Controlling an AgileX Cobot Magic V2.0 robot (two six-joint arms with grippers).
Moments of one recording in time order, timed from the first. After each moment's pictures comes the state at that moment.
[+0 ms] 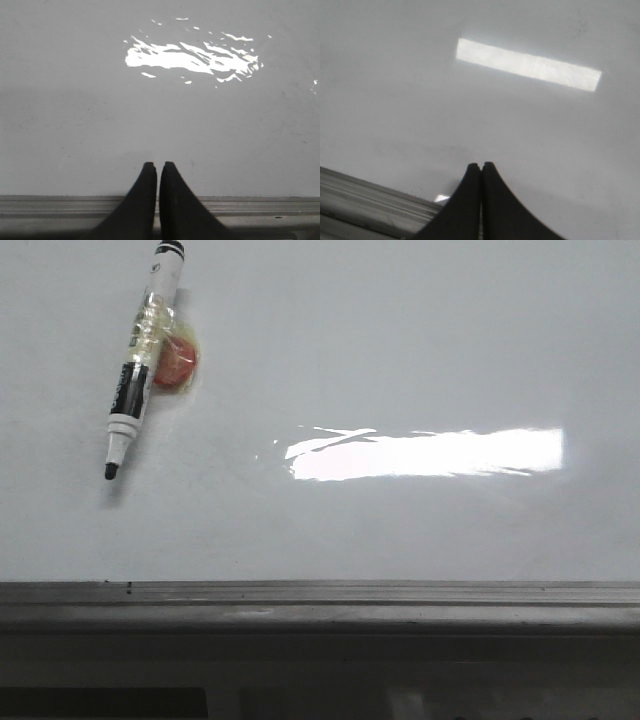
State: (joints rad) left arm -0.16 -0.01 0.00 -0.11 0.33 -0.08; right arm 0.01 -0.01 0.01 -0.06 0.33 -0.17
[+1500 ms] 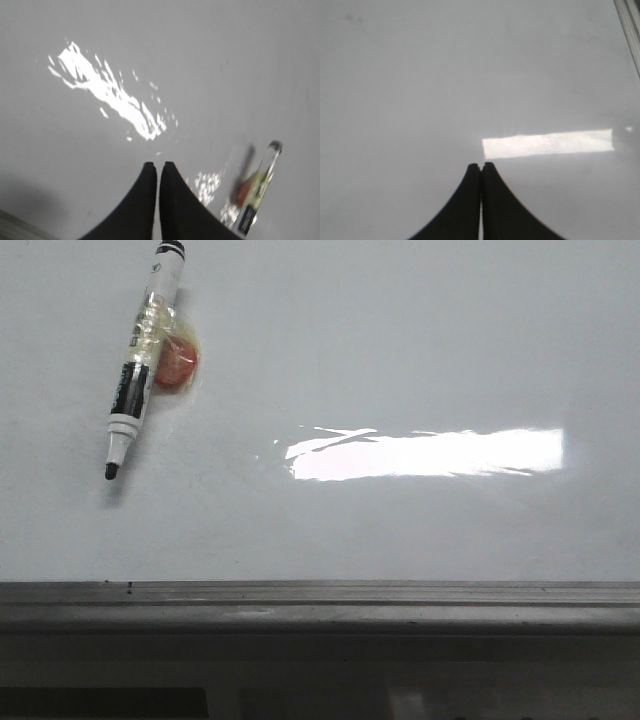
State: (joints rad) left arm -0.16 -0.01 0.00 -0.85 0.14 -0.08; right arm 0.01 -0.01 0.01 0.30 -0.05 -0.12
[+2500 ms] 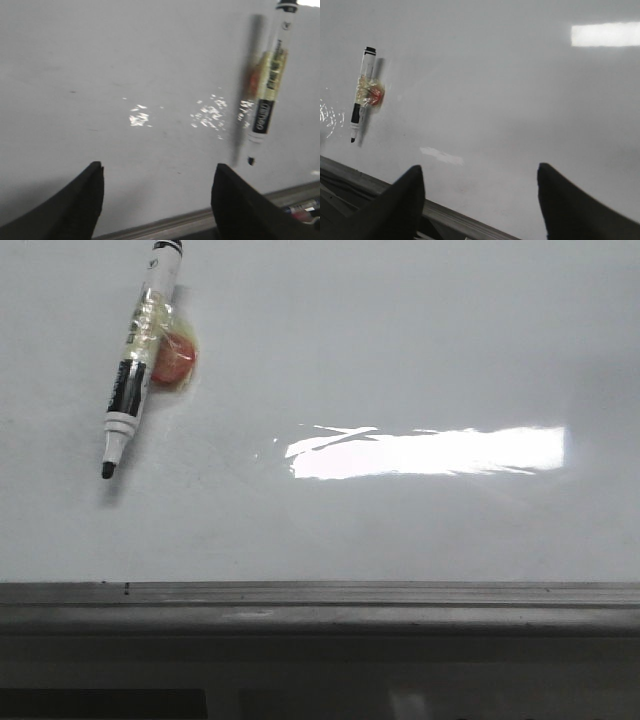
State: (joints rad) left arm -0.22 0.57 -0.49 -0.50 0.62 0.21; right arm 0.05 0.25 -0.54 0.51 0.73 -0.29
